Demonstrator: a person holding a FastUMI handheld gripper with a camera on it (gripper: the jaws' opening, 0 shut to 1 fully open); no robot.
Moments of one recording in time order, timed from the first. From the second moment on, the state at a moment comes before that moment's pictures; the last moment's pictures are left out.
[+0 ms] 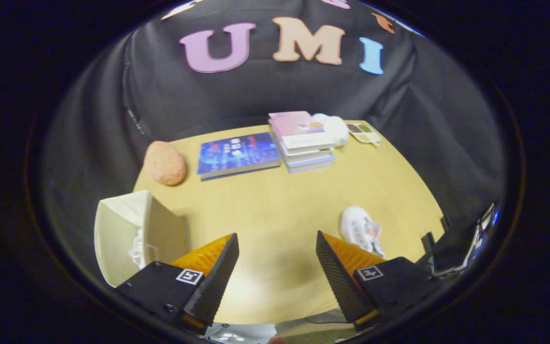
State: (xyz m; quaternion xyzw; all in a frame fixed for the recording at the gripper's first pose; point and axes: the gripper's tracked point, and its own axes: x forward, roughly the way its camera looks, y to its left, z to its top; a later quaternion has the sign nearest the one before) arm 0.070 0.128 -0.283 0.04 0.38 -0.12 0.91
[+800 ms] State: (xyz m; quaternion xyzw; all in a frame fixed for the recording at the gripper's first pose) arm -0.027 -0.069 -0.394 0.00 0.51 -0.26 0.82
